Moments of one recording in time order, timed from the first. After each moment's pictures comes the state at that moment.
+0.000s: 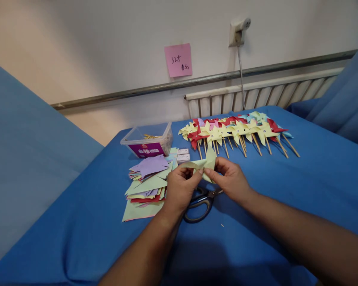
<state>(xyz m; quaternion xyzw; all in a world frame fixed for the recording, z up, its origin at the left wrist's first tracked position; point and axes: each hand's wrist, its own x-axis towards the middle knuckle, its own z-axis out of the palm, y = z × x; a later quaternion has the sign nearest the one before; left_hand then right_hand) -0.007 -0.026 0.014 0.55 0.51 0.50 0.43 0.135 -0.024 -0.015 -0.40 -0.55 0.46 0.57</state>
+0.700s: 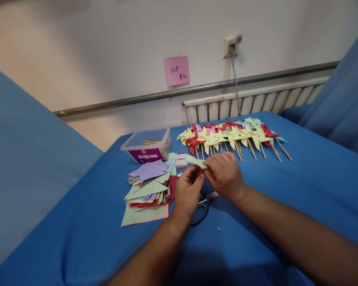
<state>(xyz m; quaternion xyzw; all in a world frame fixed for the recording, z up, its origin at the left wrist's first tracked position) 0.015 -0.028 0.000 0.49 0.44 0.57 0.49 0.151 -0.008 -0.004 -0.41 -0.76 -0.13 0.48</state>
